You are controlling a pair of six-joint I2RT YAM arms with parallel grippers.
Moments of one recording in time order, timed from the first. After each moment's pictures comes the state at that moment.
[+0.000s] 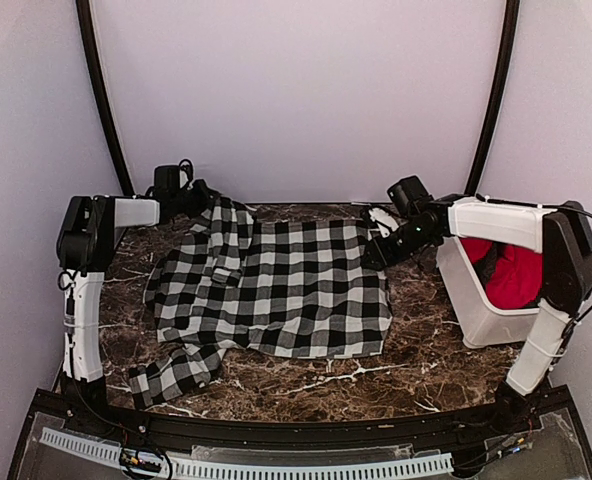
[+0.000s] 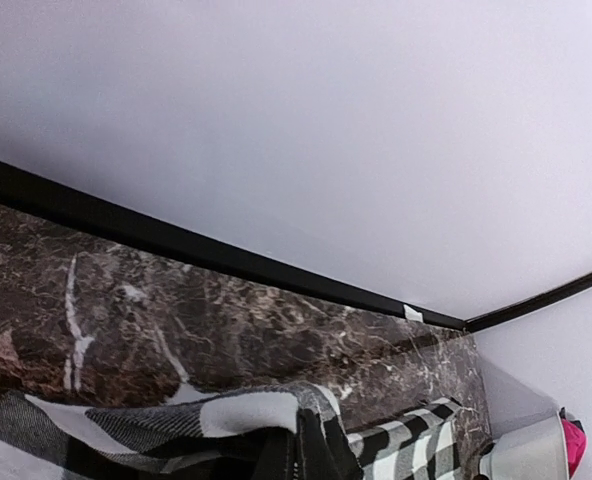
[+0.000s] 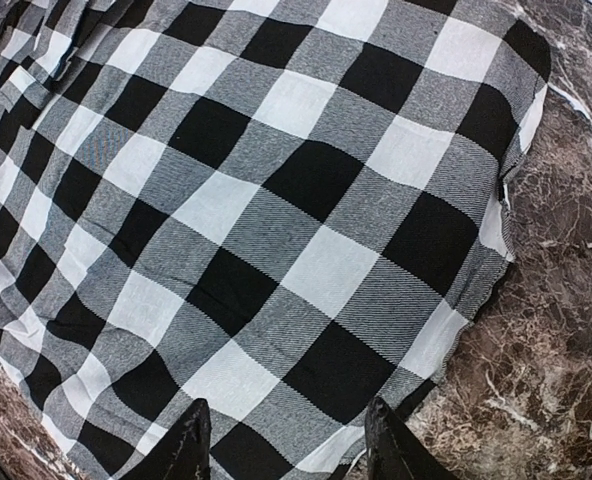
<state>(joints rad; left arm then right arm) -0.13 2.30 1.72 0.21 0.41 -0.73 0.50 1.74 1.29 -0.55 -0.22 0.00</state>
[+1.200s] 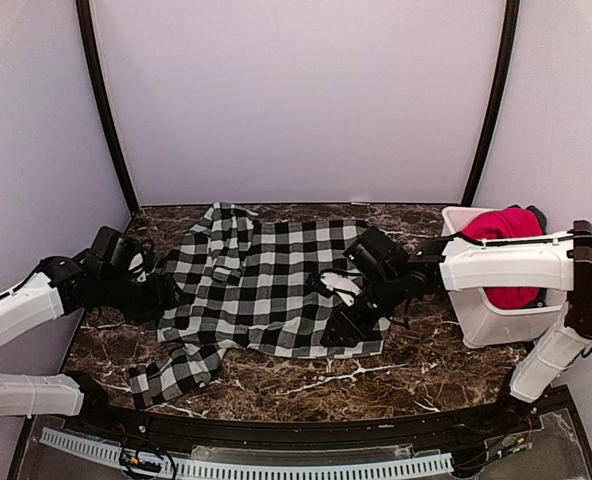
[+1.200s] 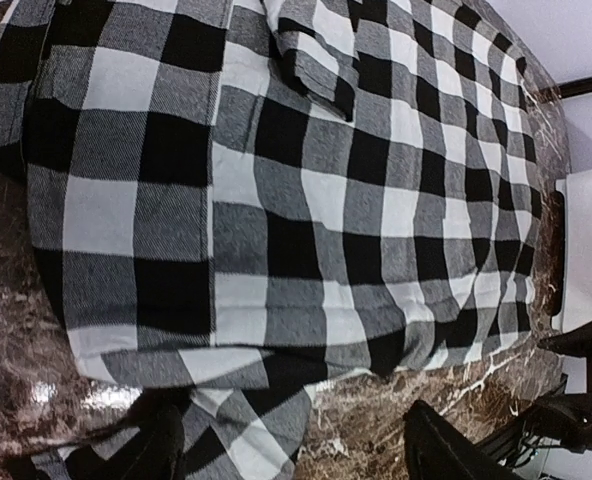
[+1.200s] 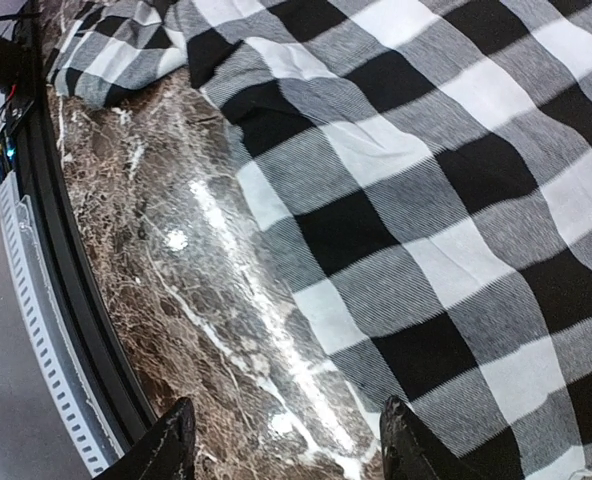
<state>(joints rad) -0.43 1.00 0.70 -0.63 0.16 -0.74 0.93 1.58 1.08 -0.56 -0.33 0.05</state>
